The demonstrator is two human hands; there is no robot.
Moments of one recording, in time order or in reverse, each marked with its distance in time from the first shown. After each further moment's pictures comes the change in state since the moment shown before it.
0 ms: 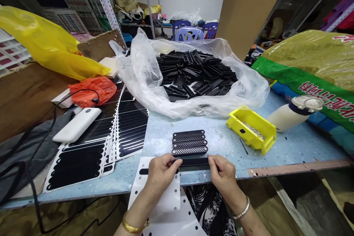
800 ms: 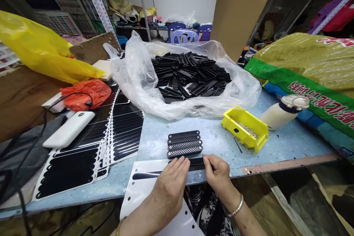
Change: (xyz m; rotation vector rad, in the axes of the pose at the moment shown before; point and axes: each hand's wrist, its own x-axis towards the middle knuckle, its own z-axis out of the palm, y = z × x) left_hand -0.026 -0.005 0.017 0.507 -0.100 0.916; right_hand -0.001 0.001 0.003 -0.018 -0.010 0.055
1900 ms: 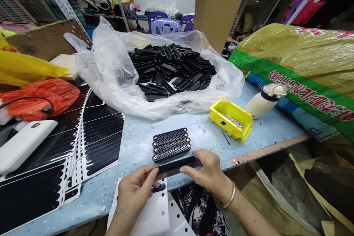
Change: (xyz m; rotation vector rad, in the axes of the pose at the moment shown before) left_hand 0.002 -0.021 -0.018 -0.794 0.162 -1.160; right_hand 0.013 -0.011 -0.019 -0.115 -0.109 -0.019
